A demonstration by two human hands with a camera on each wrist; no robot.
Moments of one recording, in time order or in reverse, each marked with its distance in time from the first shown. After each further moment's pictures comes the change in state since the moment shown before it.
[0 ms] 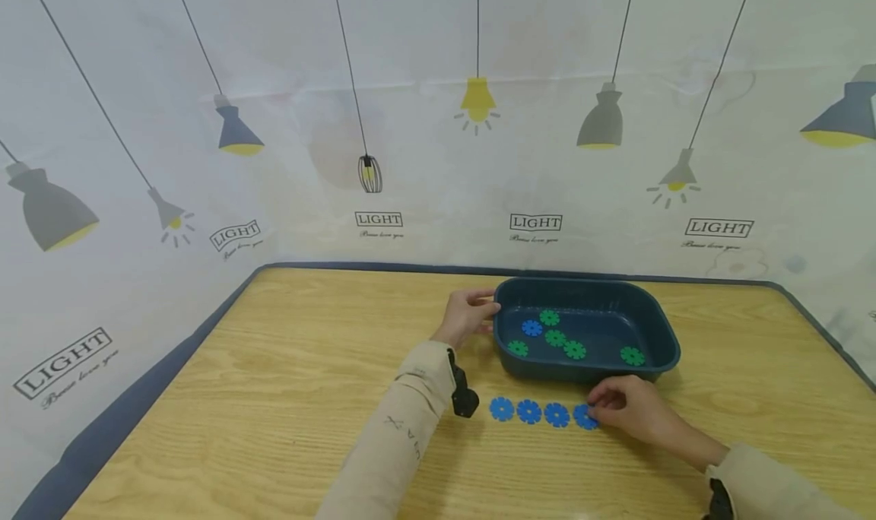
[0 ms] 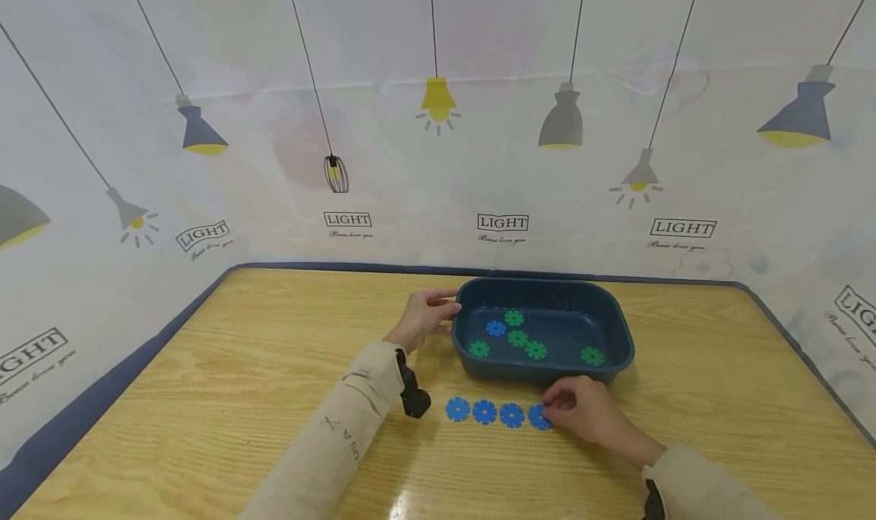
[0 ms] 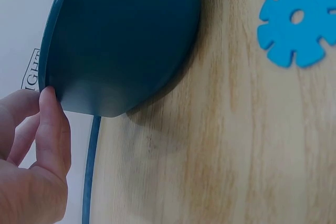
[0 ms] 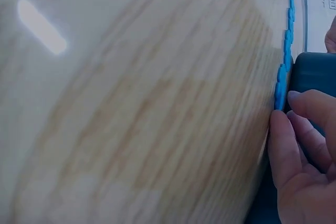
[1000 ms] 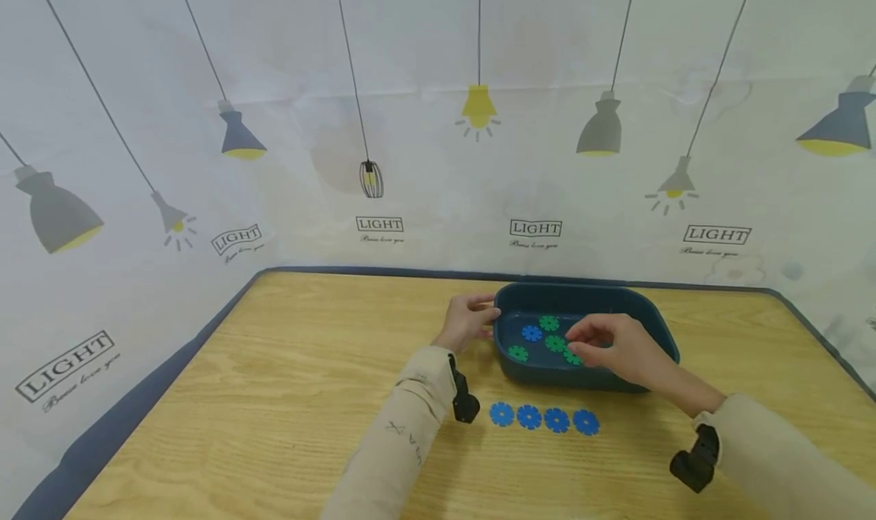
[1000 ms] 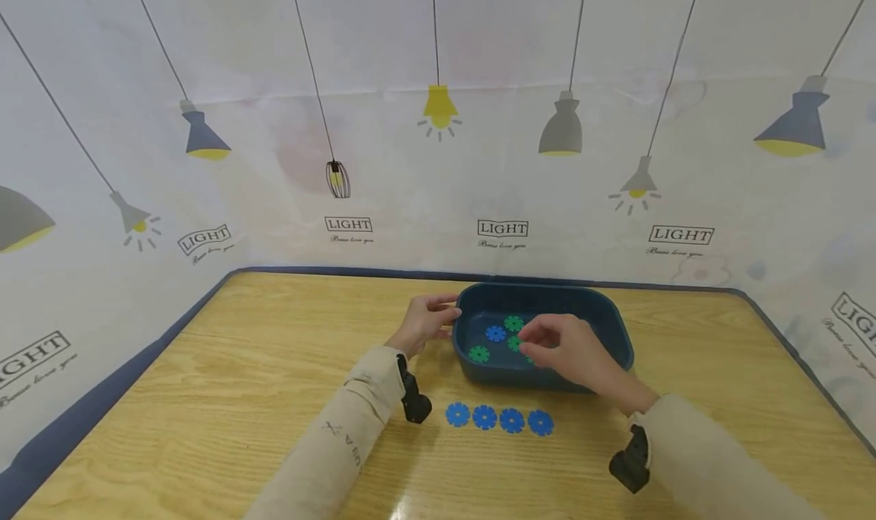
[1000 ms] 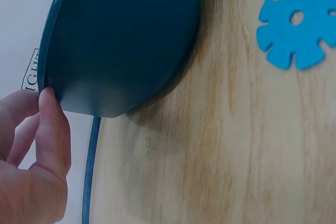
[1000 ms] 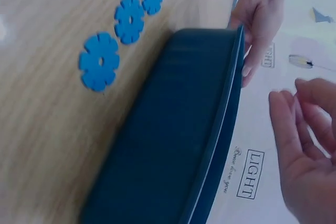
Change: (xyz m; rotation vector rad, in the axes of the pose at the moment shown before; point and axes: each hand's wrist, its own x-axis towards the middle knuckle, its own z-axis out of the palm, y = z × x) left_hand -0.002 0.001 0.001 -0.013 0.013 0.006; right_hand 0.040 -0.058 -0.045 0.085 0.074 -0.090
